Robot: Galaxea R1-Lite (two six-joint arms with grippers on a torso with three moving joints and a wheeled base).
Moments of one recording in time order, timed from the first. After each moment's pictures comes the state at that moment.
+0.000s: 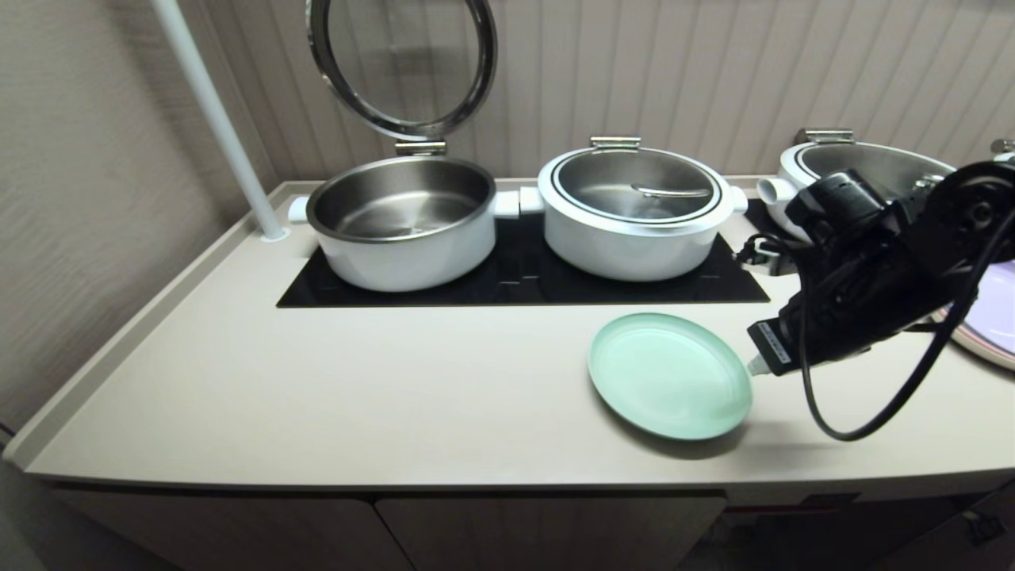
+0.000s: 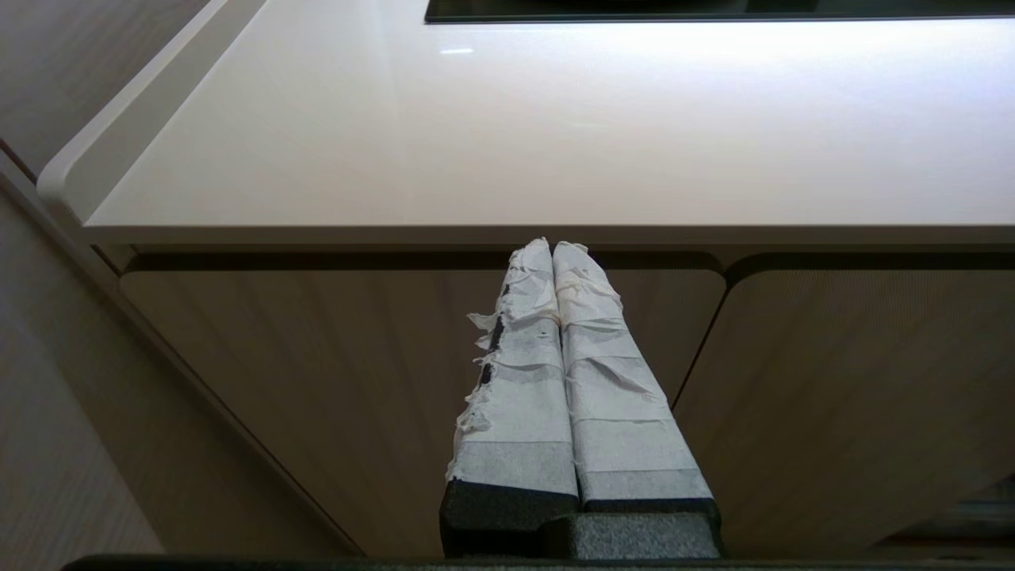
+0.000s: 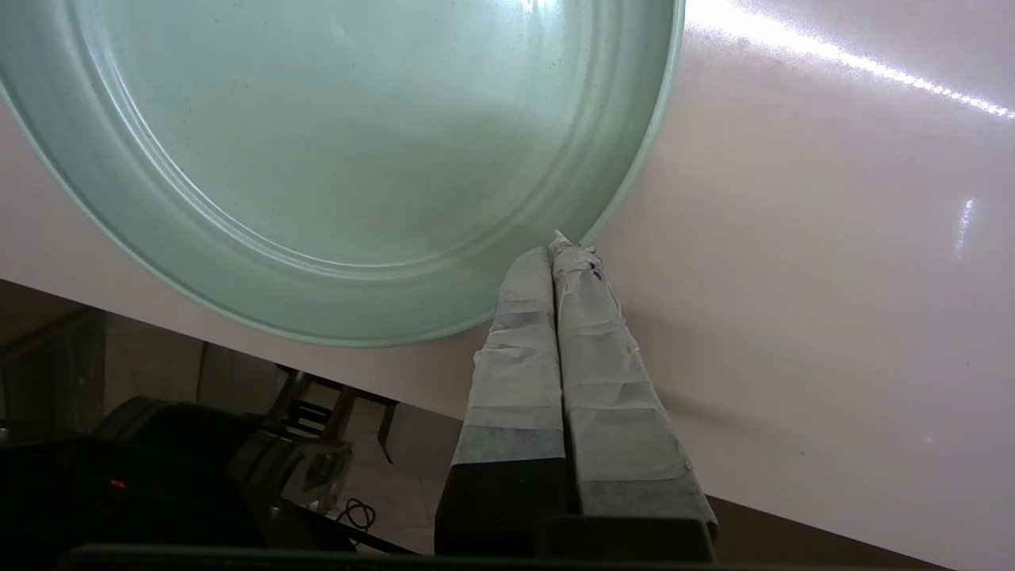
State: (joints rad) left arm 0.00 0.00 0.00 0.00 0.01 0.00; right arm 0.25 1.81 -1.47 0.70 0.03 -0.05
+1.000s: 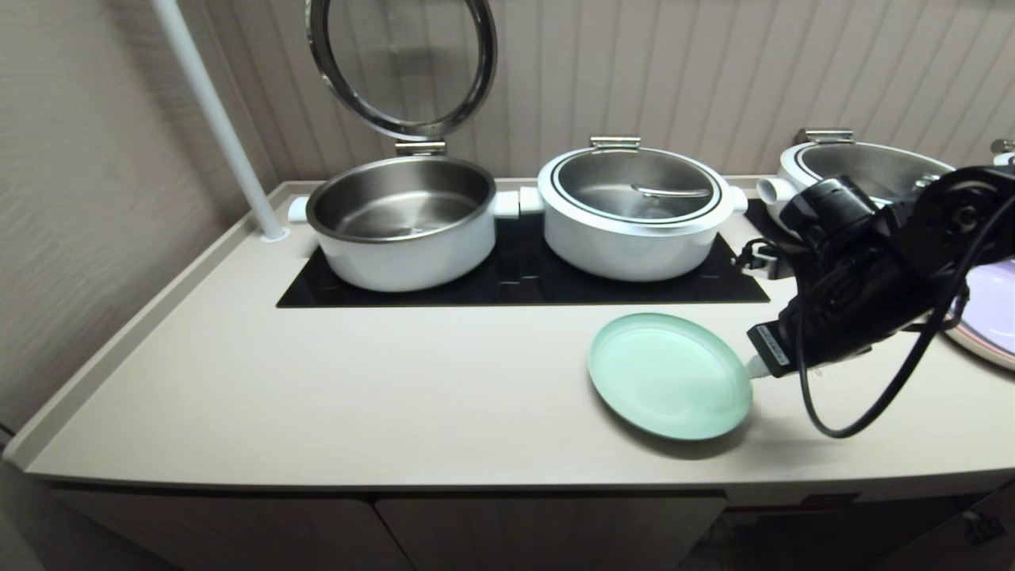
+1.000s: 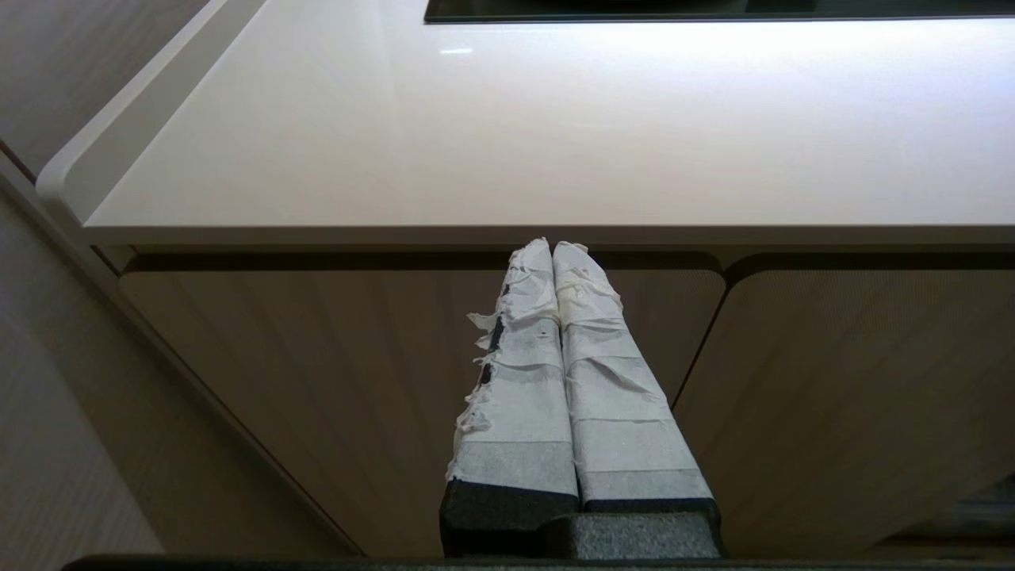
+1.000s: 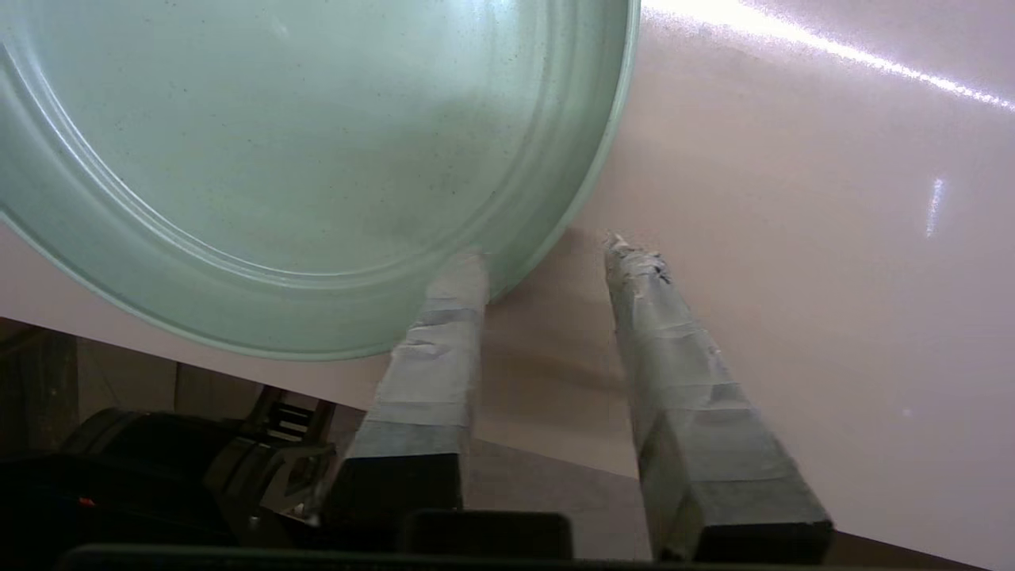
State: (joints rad) left arm 0.00 0.00 0.00 0.00 0.01 0.00; right arm 0.25 1.83 -1.48 0.71 -0.01 -0.05
